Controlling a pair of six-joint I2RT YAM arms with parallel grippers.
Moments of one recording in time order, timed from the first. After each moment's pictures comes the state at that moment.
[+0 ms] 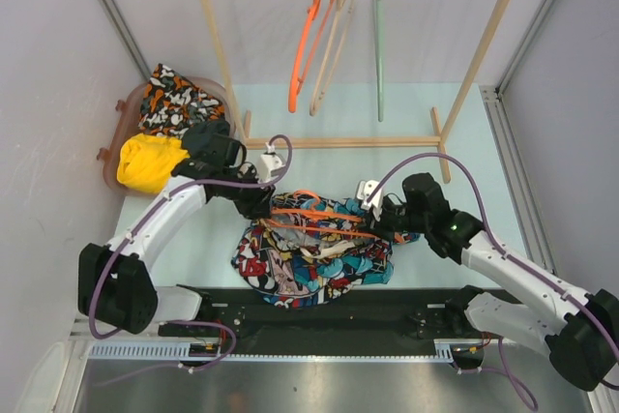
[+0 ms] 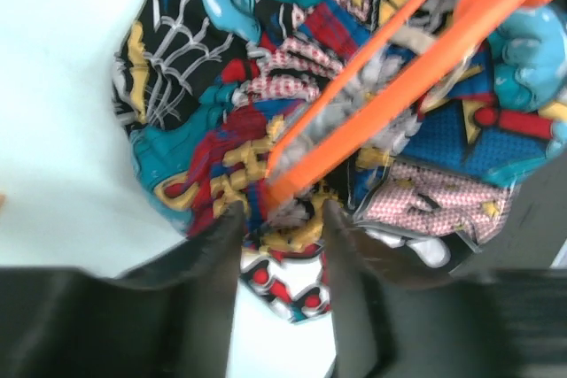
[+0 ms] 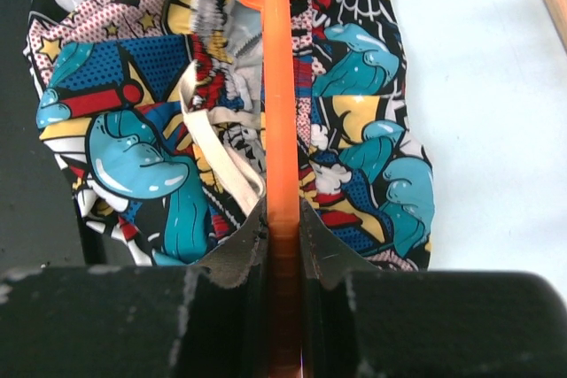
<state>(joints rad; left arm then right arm) -0.33 1.31 1.01 -0.79 0.55 0.54 0.66 0.96 0.66 -0.26 -0.50 -0.43</state>
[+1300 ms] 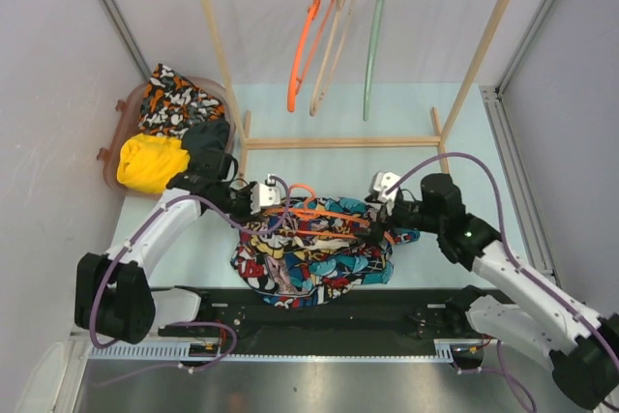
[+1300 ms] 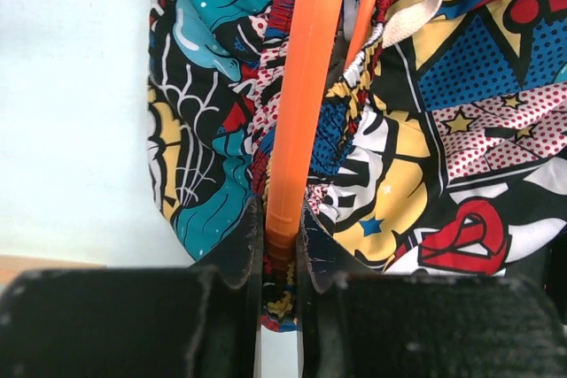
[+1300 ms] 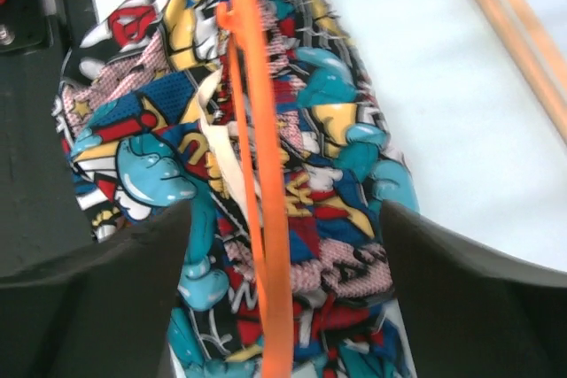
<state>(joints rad) -0.26 1.27 0.88 -0.78 0.68 1.14 0.61 0.92 0.64 -0.15 -0.57 -0.34</state>
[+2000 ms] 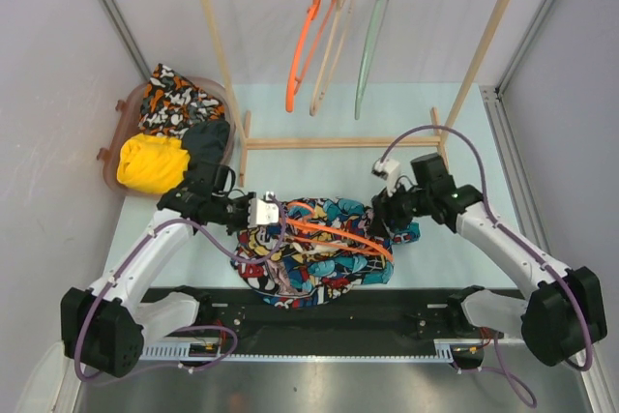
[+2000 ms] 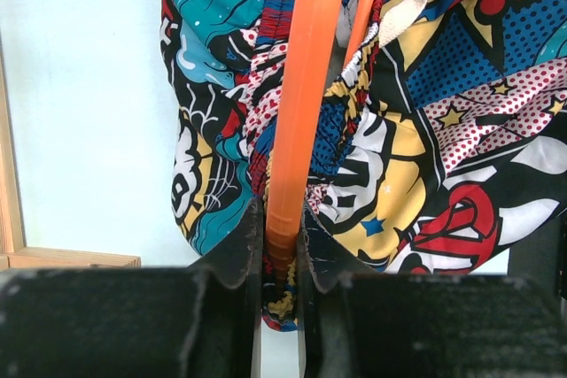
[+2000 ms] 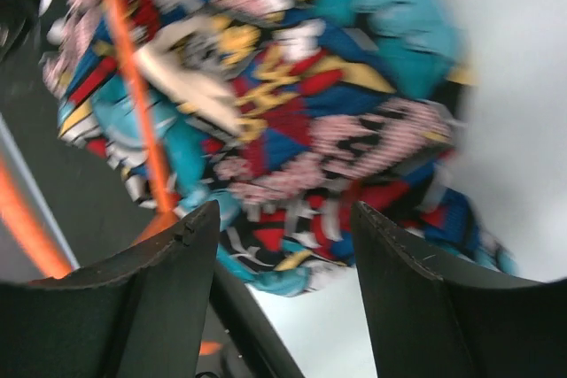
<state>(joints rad) -0.31 1.07 0.80 -0.79 0.64 1.20 0.37 1.15 0.80 -0.54 -0.62 -0.17</state>
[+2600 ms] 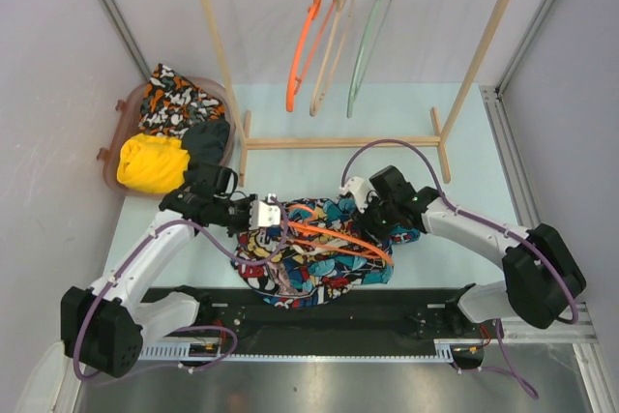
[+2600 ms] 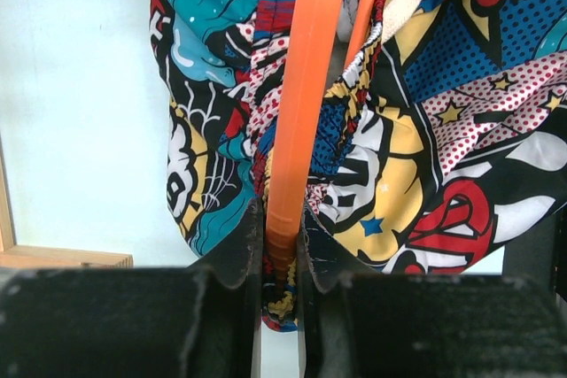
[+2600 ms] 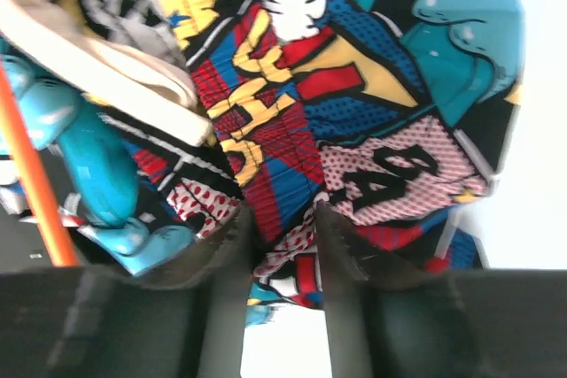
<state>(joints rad) -0.33 1.07 0.79 -0.79 0.62 1.19 0.65 1.37 0.81 -0.46 -0.31 -0.25</state>
